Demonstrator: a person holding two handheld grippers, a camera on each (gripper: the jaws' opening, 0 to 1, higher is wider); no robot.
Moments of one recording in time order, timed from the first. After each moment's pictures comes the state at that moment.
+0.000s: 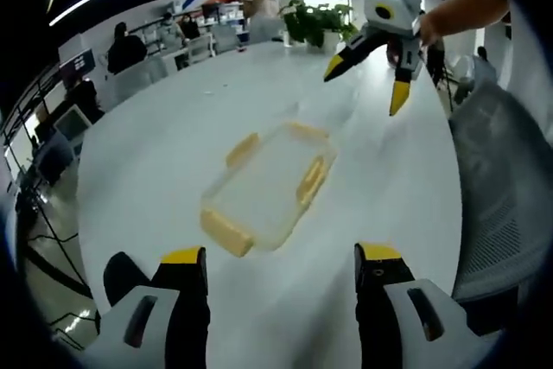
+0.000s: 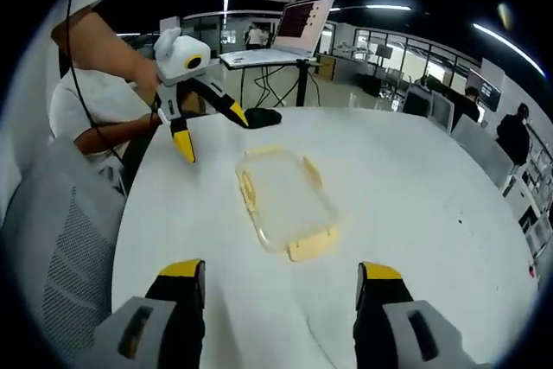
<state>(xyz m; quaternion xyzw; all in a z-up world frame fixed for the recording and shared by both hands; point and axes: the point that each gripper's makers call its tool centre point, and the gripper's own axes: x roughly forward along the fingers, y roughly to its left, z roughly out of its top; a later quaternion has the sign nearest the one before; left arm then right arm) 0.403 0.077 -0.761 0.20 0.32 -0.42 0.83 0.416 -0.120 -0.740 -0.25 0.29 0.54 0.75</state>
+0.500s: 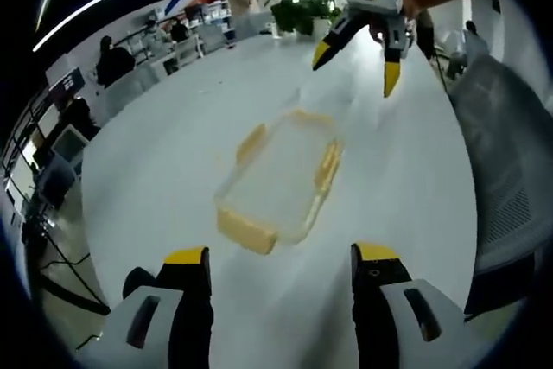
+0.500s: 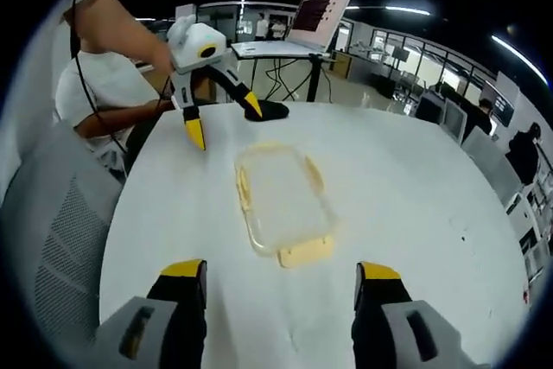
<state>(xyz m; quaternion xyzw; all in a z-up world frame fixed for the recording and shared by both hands) 0.419 0.089 -0.767 0.25 0.31 -0.43 0.81 0.428 -0.113 -0.745 -0.28 0.28 0.56 0.73</state>
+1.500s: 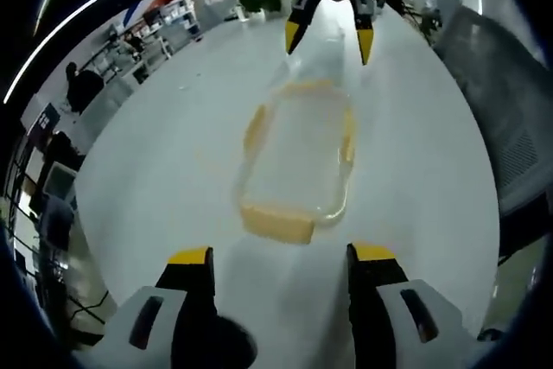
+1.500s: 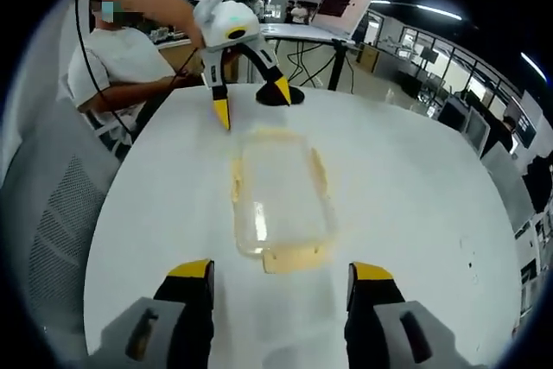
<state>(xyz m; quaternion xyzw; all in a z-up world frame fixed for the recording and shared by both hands) 0.453 0.103 -0.780 0.35 0.32 -0.46 0.75 0.451 -0.102 -0.762 -0.33 0.29 0.59 0.67</state>
